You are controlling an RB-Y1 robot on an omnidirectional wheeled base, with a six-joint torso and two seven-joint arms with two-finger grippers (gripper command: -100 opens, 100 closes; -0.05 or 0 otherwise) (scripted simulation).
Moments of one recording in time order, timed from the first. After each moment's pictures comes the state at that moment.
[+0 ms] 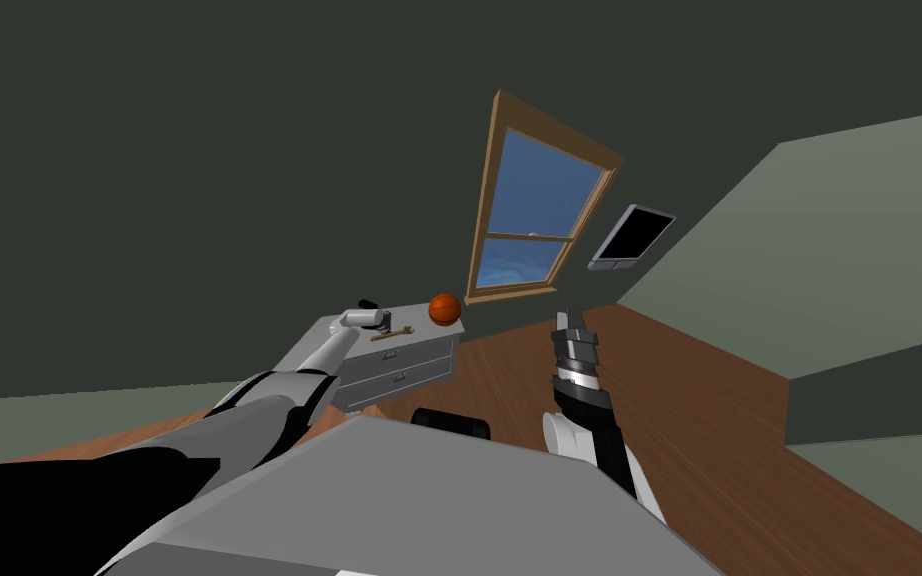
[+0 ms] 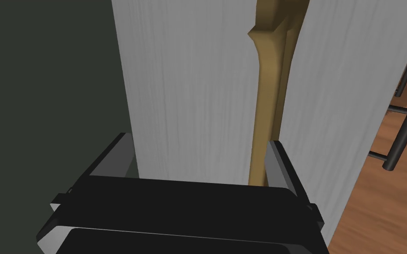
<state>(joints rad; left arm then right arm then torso) -0.40 0.50 0.16 -1.03 0.40 0.90 0.17 0.52 -0.02 0.03 -2.33 0.08 -0.37 0.12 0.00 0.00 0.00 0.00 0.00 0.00</state>
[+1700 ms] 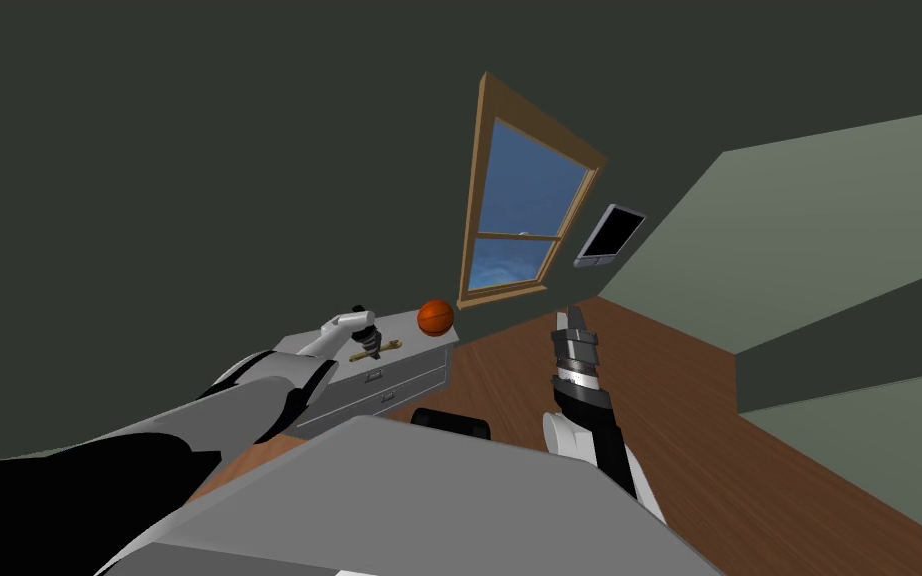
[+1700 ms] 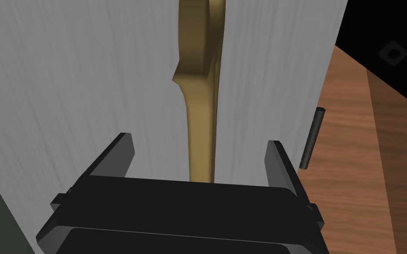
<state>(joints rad) -0.51 0.60 0.09 -0.66 0.59 1.19 0.14 0.52 -0.02 0.03 -2.33 0.08 -0.37 0.12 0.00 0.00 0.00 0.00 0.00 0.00</state>
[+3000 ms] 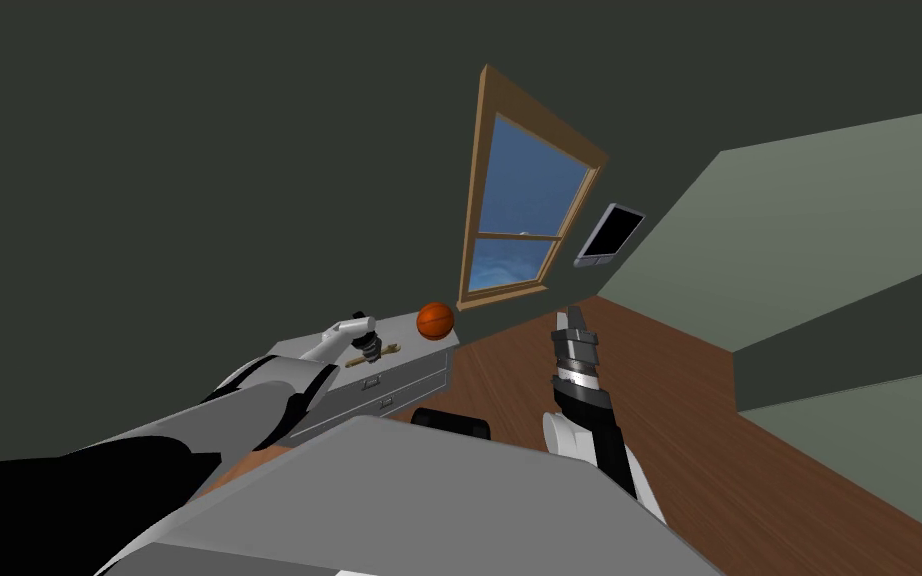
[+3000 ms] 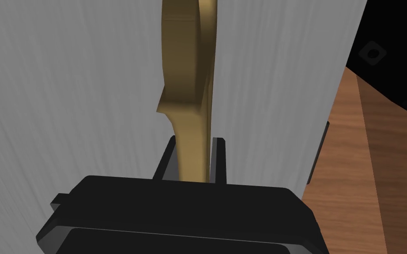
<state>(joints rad) -0.48 0.58 0.08 -0.63 0.60 1.17 0.13 0.52 -0.02 0.03 -2.33 0.08 -0.37 0.12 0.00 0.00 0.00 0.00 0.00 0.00</state>
